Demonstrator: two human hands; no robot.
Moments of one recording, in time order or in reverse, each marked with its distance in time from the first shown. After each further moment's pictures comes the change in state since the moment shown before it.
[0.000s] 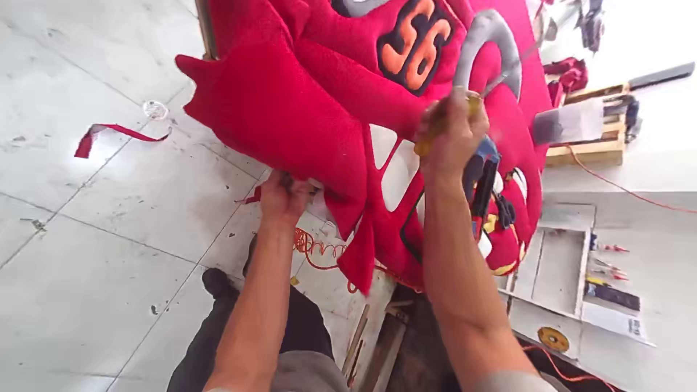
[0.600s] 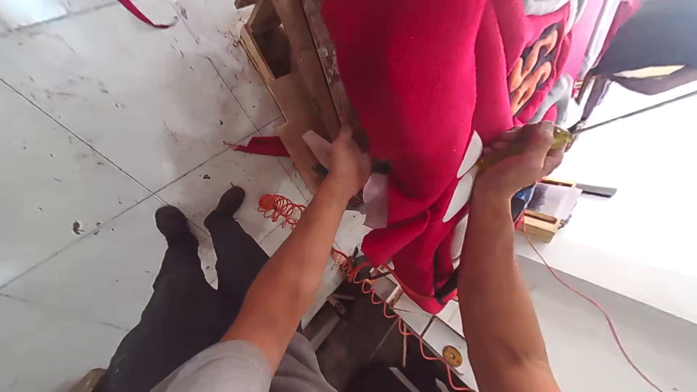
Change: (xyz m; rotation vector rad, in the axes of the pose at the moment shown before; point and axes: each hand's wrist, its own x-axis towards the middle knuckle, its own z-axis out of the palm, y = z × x) left_hand 0.018 -0.017 -0.009 0.042 0.077 0.025; right_hand 0.005 0.031 0.026 -0.157 -0.044 -0.140
